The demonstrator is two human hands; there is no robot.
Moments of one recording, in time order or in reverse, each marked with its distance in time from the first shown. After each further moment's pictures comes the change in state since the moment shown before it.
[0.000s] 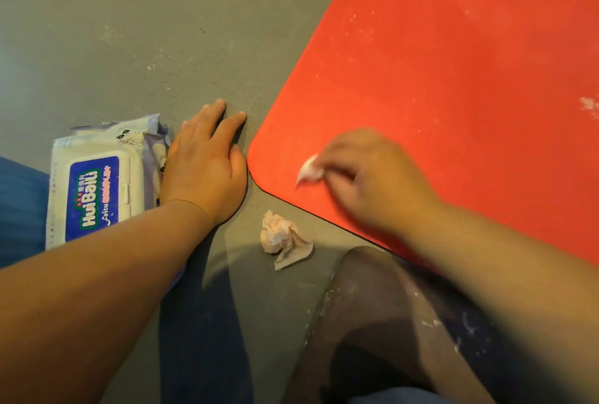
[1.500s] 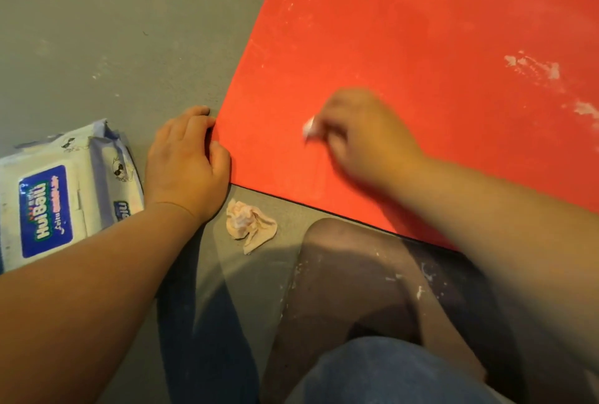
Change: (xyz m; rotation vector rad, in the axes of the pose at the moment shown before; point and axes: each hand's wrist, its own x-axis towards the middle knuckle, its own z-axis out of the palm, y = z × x) left_hand -0.004 0.031 0.008 -0.056 0.050 0.085; right_hand -0.018 0.030 -0.025 -0.136 0.078 0.139
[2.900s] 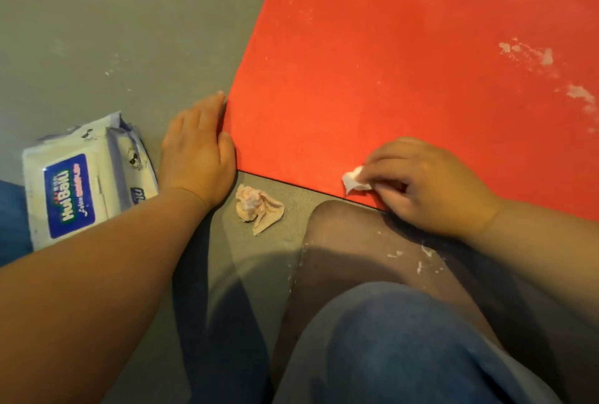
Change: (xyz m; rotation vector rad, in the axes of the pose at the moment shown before) left_hand -0.003 0.002 -0.008 -0.002 -0.041 0.031; right_hand -0.085 -0.006 -0.028 0.016 -0.153 -0.086
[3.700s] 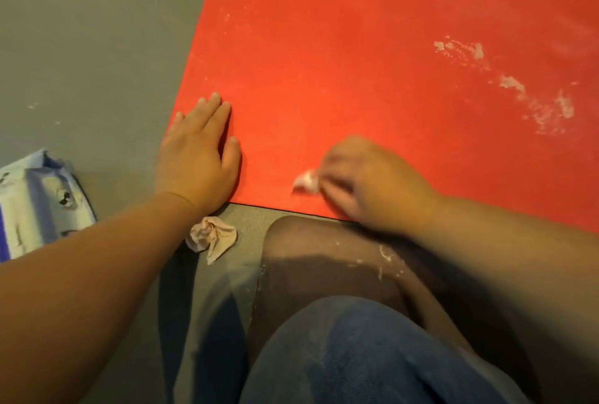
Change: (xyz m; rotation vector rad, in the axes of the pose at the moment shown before) left_hand 0.026 0.055 0.027 0.001 -0.124 0.158; right_hand 0.000 0.012 0.008 -0.033 0.053 0.068
